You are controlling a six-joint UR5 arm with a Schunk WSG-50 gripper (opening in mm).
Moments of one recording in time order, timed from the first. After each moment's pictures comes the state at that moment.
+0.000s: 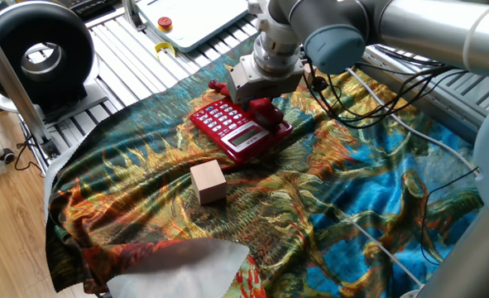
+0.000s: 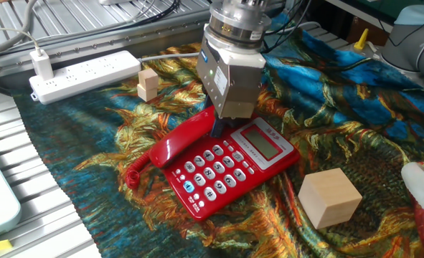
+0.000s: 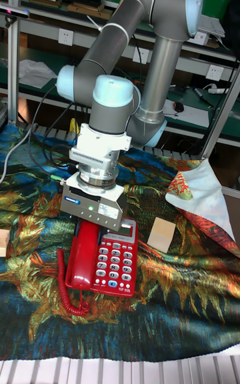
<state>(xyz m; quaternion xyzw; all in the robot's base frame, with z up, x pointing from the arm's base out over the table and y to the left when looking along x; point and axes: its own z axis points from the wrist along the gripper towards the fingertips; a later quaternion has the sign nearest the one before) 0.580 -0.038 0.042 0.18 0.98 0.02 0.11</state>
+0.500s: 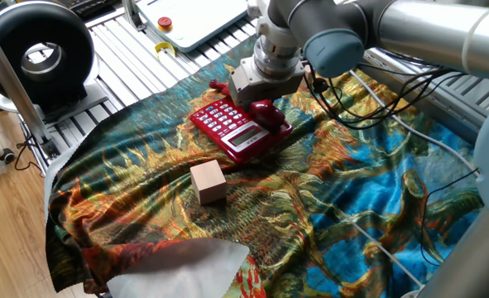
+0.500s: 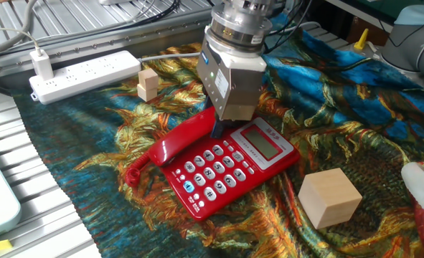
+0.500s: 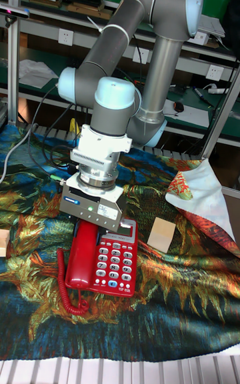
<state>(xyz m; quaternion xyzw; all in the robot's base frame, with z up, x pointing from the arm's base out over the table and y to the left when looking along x) 0.576 -0.042 0.038 0.18 0.98 0.01 0.11</state>
